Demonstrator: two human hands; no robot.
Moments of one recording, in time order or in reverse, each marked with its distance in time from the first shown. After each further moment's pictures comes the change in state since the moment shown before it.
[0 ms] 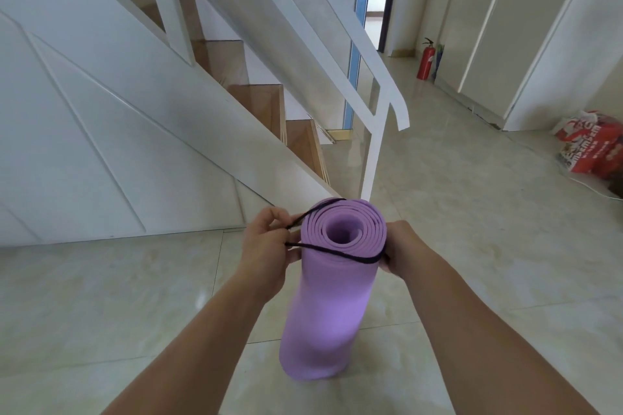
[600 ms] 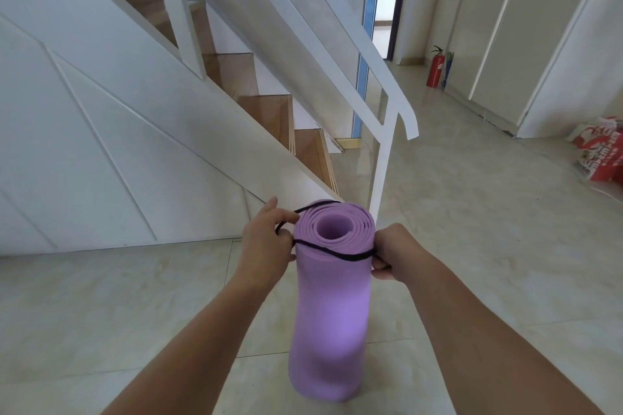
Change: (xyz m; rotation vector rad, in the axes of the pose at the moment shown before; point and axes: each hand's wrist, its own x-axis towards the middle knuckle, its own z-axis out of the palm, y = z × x) left_hand 0.018 0.015 -0.004 0.689 0.114 0.222; right_hand -0.004 -0.015 0.015 -0.284 -0.014 -0.030
